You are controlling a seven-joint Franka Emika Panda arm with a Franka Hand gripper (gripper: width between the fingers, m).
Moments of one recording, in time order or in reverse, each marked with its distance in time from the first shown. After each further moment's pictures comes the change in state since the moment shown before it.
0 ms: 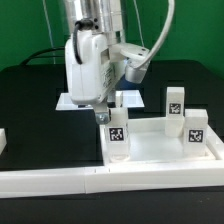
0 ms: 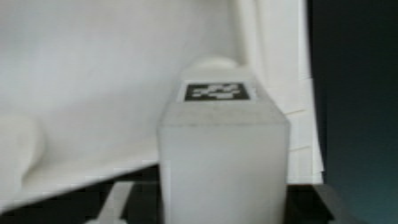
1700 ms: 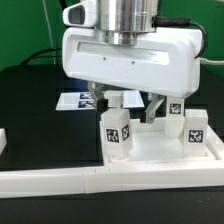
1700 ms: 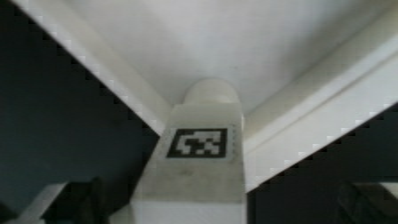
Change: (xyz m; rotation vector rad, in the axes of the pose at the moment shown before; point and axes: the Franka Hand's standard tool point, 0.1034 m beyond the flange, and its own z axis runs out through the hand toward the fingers) arm -0.021 0.002 -0.002 -0.103 0.113 -1.246
